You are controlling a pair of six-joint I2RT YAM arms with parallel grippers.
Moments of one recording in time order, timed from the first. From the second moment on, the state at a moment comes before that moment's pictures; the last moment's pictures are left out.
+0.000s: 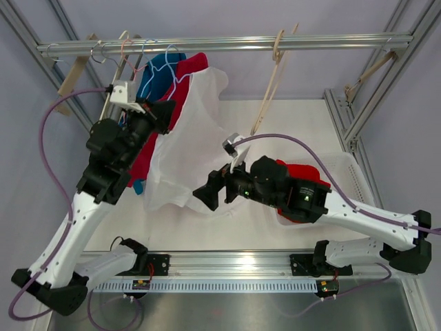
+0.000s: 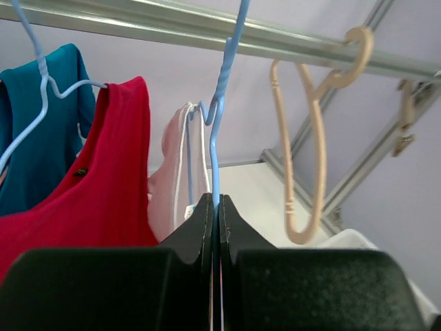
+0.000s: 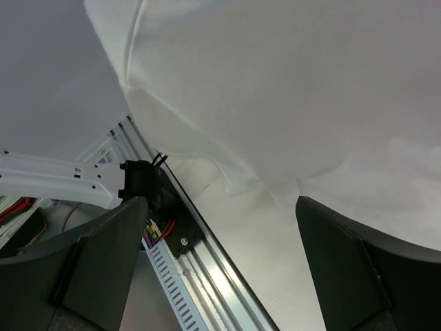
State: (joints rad) left arm -0.47 1.02 1.27 -0.10 -0.03 -0.32; right arm 1.21 1.16 1.21 -0.28 0.15 0.44
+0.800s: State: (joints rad) left arm -0.54 0.56 1.04 -0.07 -0.04 -0.58; right arm 1.57 1.60 1.56 -0.19 0.27 0.32
